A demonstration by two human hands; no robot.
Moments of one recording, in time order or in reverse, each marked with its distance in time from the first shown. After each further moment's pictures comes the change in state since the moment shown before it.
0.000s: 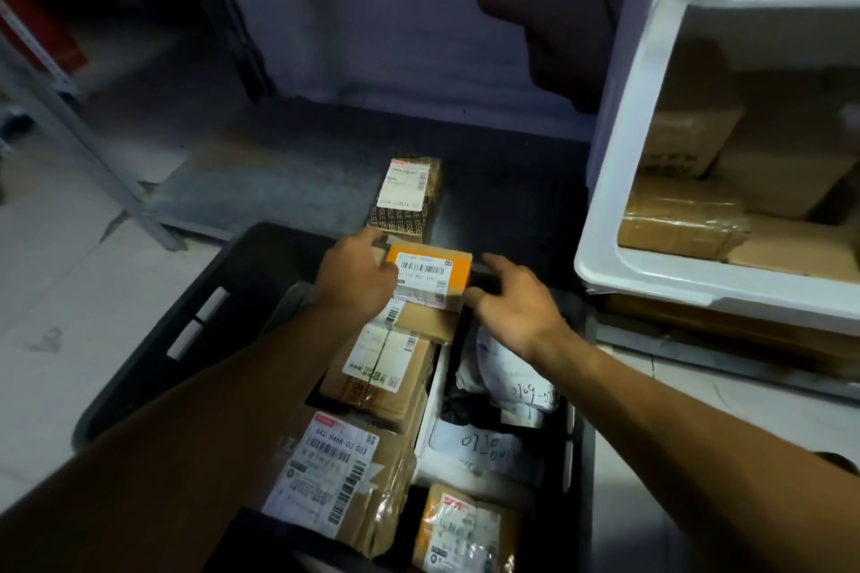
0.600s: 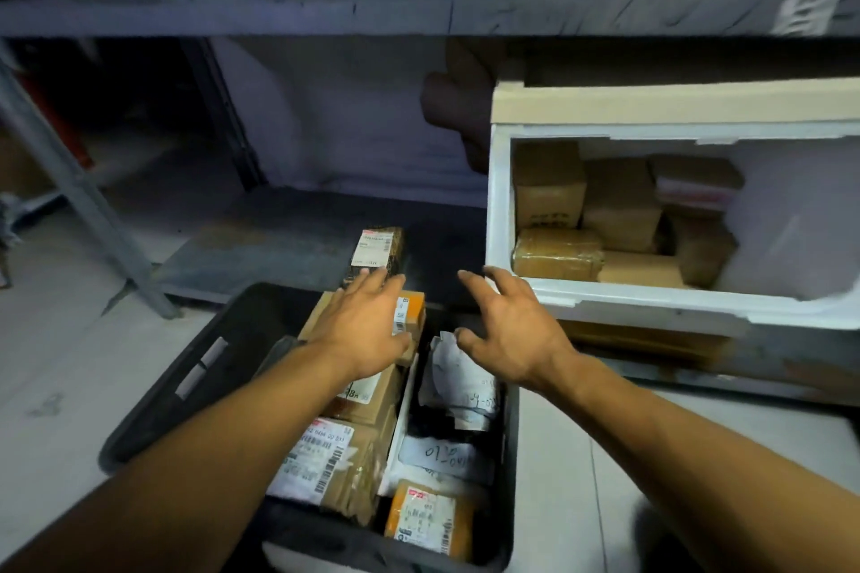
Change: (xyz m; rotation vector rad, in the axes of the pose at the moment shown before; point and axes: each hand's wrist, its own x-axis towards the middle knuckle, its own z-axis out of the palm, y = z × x) left_hand -0.110 0.058 -0.040 0.498 -0.139 0.405; right_hand -0.126 -0.013 -0.084 -0.556 0.112 -0.326
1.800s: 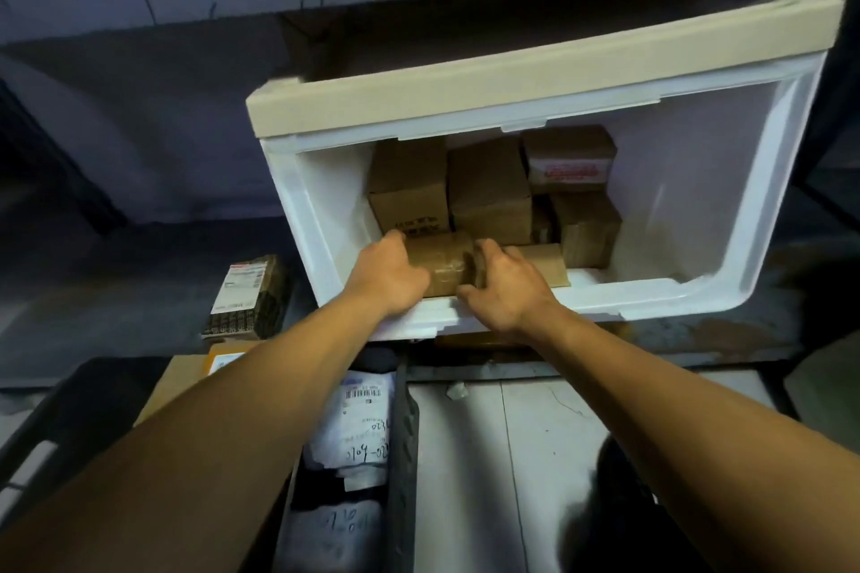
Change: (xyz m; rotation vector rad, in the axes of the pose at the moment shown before) left_hand 0.149 0.203 0.016 -0.379 -0.038 -0.045; right_hand 0.040 0.180 -0.060 0.268 0.073 0.390
